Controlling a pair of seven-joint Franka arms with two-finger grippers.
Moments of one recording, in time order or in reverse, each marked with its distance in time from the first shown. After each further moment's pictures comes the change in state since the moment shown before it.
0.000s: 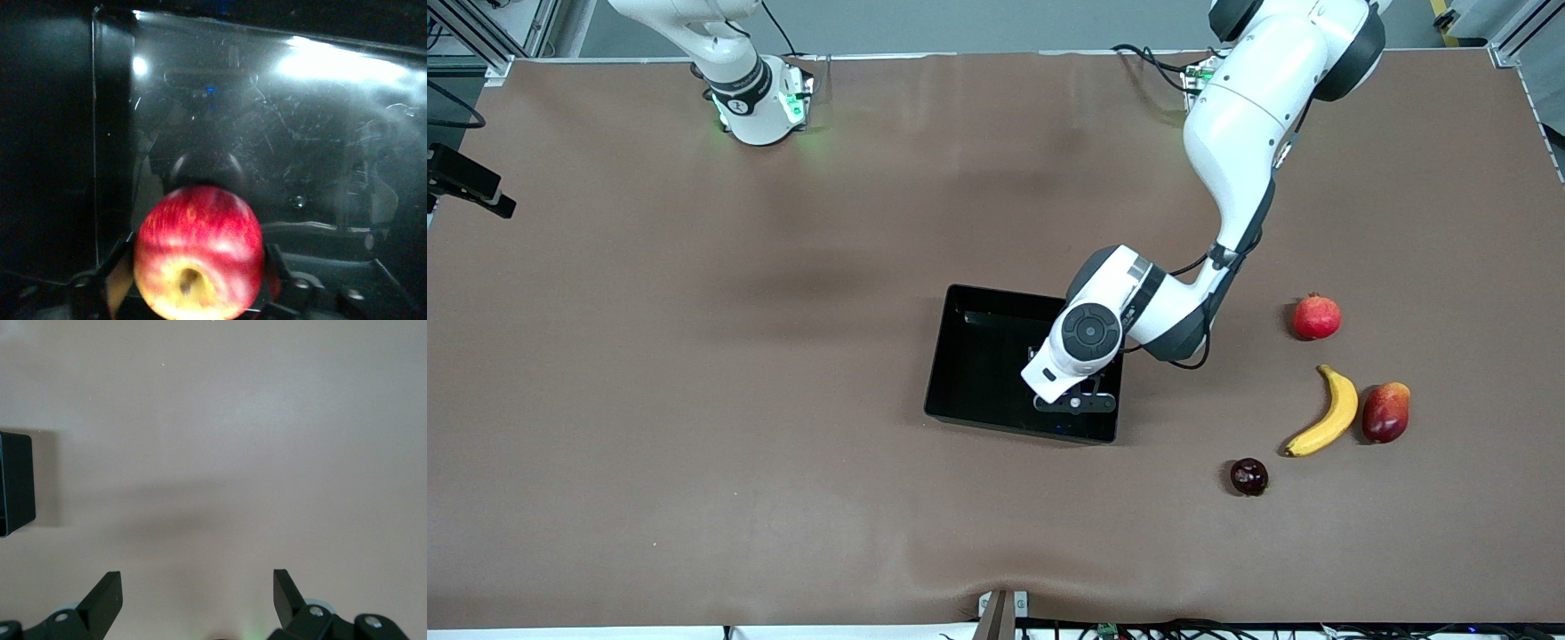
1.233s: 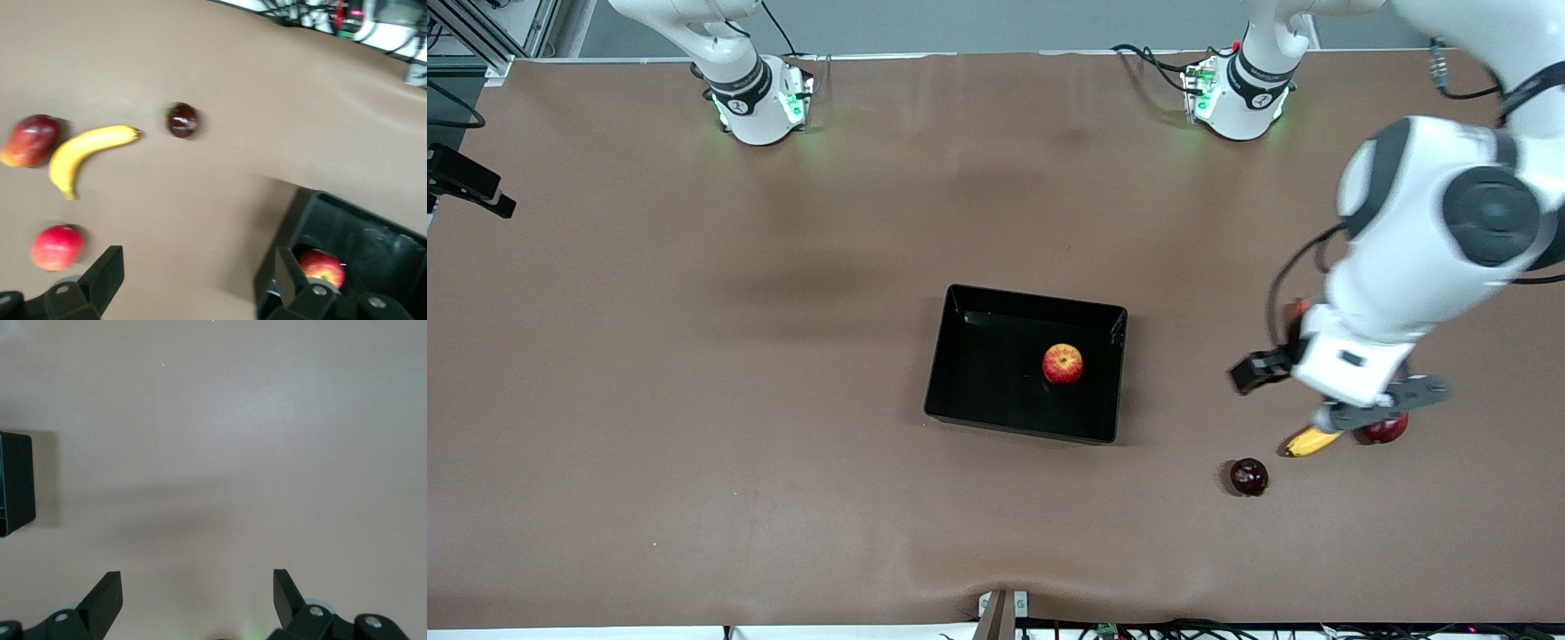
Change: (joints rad) left arm 0.352 -0.433 0.010 0.040 0.035 -0.265 0.065; right arm 0.000 0.000 0.000 0.000 0.000 0.000 0.000
